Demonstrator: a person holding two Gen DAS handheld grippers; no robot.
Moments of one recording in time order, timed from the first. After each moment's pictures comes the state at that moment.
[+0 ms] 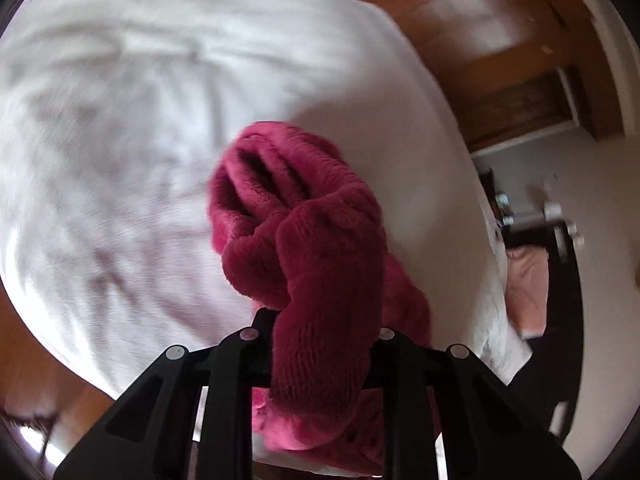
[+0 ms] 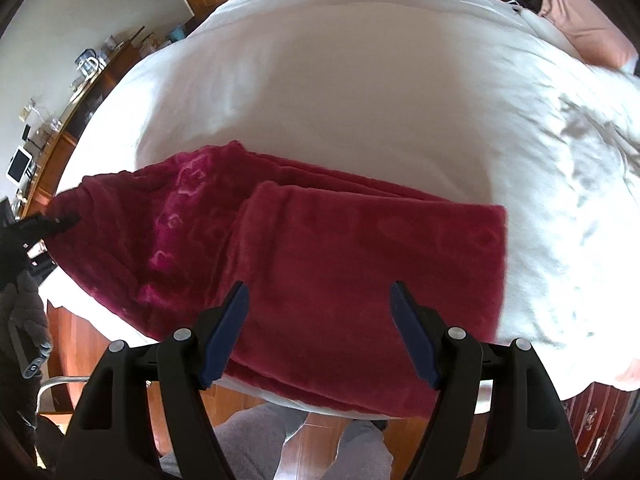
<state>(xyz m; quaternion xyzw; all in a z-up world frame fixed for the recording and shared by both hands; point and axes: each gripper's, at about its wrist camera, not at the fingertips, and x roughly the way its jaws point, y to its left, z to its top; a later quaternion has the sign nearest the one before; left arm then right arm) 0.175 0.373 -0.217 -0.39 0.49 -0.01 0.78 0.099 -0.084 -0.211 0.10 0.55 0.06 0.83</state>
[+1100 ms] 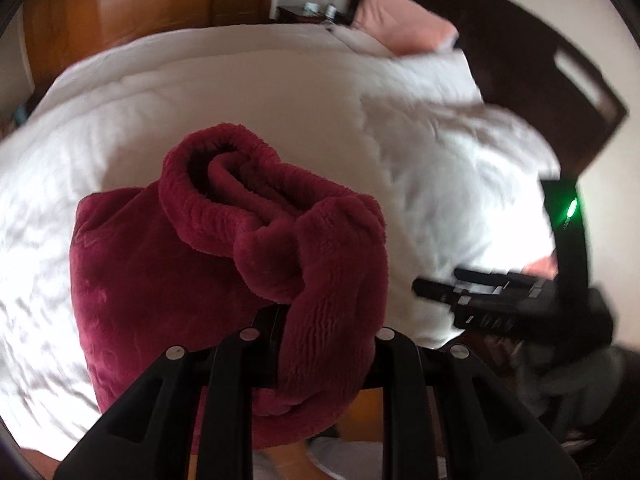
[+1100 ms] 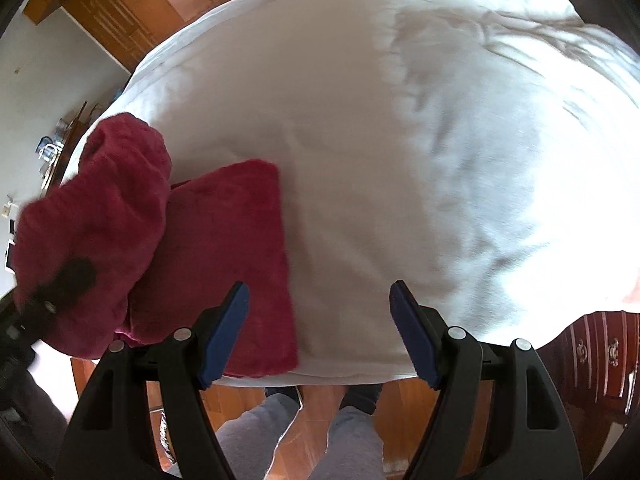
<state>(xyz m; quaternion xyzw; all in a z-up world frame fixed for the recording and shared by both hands) 0.077 -0.107 -0.170 0.07 0.50 -0.31 0.81 0.012 -0.293 -0.254 0.23 0.54 -0.03 0.81</state>
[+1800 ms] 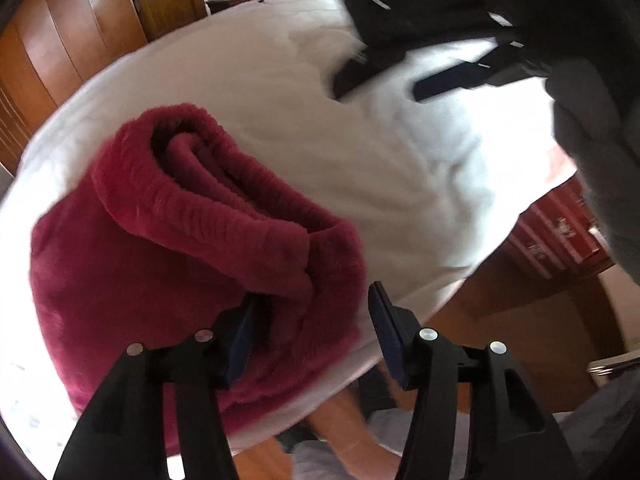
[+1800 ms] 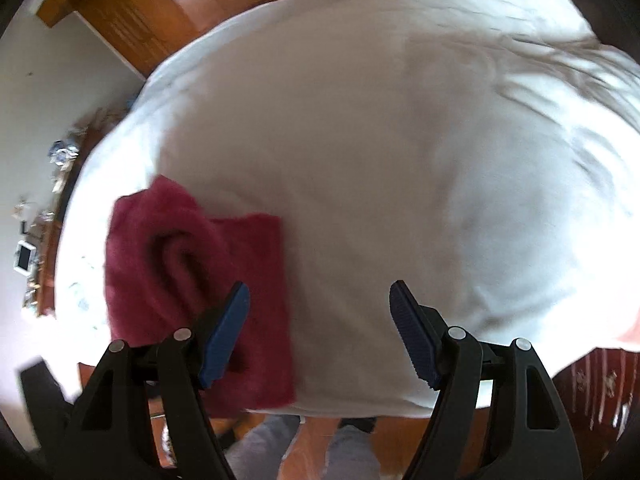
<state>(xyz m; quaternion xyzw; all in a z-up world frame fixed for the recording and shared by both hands) 0.021 -0.175 -0.257 0.21 0.49 -0.36 0.77 0.056 -0.313 -0.225 0.24 0.52 0.03 0.82</state>
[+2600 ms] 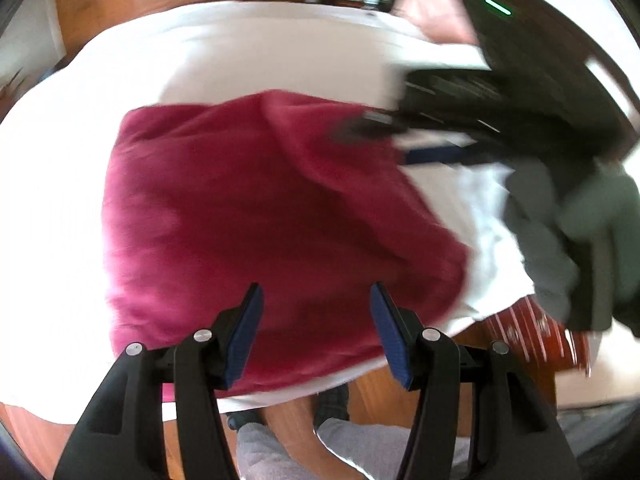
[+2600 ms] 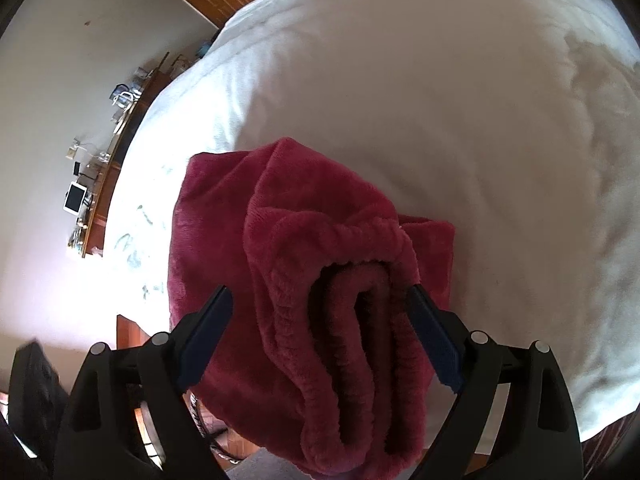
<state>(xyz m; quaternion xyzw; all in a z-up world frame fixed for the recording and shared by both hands) 0.066 -0.030 -0.239 0.03 0.54 -0.23 0.81 0.128 -0.215 -0.245 0.23 0.56 0.15 0.78</state>
